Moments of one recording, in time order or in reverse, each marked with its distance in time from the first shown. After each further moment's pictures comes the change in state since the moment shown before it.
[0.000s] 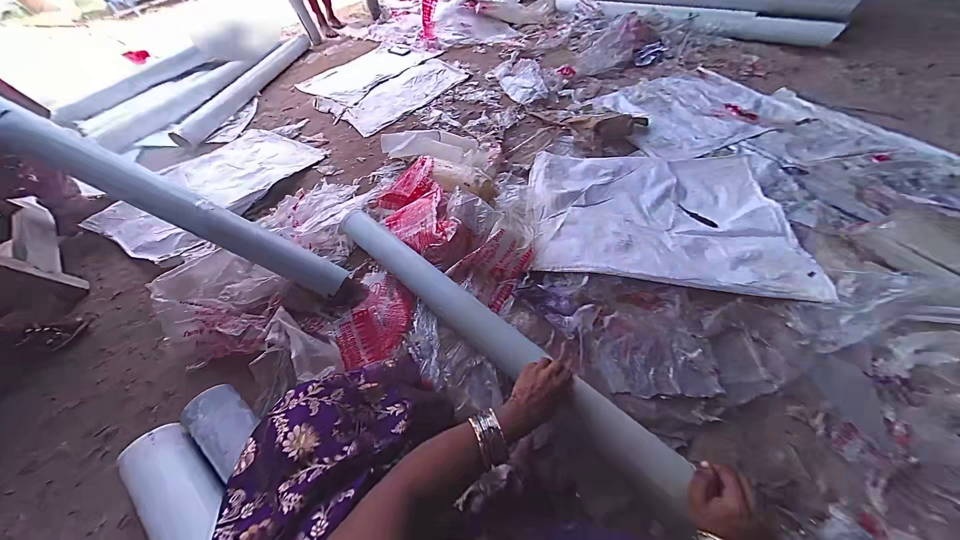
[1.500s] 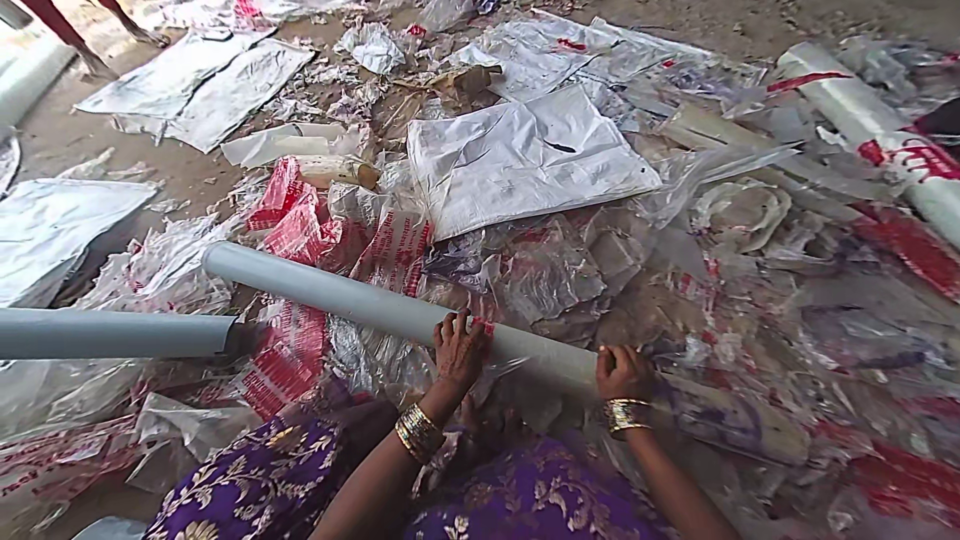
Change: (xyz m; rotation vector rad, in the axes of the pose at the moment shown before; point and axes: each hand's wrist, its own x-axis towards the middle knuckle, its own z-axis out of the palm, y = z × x) left_hand -0.001 0.018 -0.005 0.236 0.026 -0.194; right_hand 0.010 -0.003 -0.002 0.017 0.018 0.024
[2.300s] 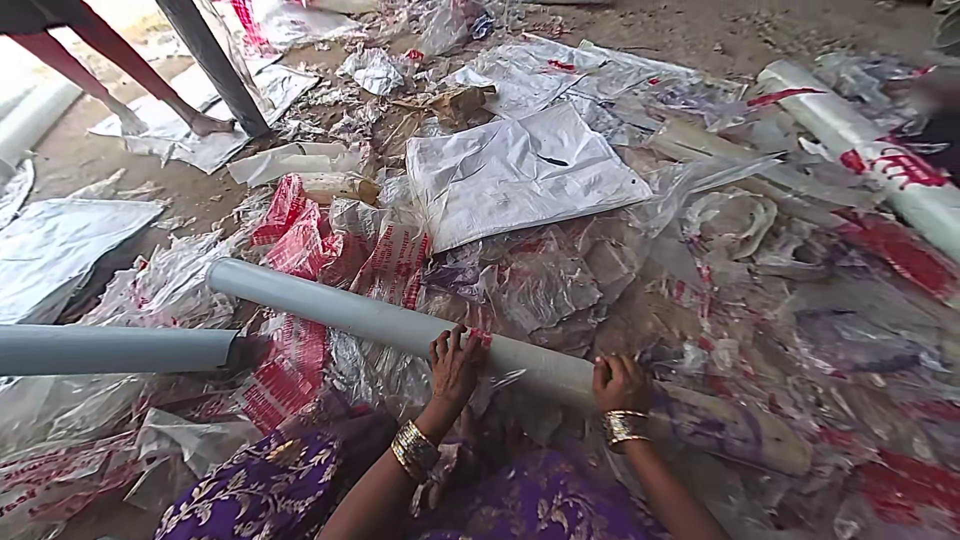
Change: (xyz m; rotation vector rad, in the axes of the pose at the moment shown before) left_hand -0.011 -0.009 0.013 -0.082 0.112 0.015; right_hand -0.006 0.002 0.002 -0.027 0.052 -0.037
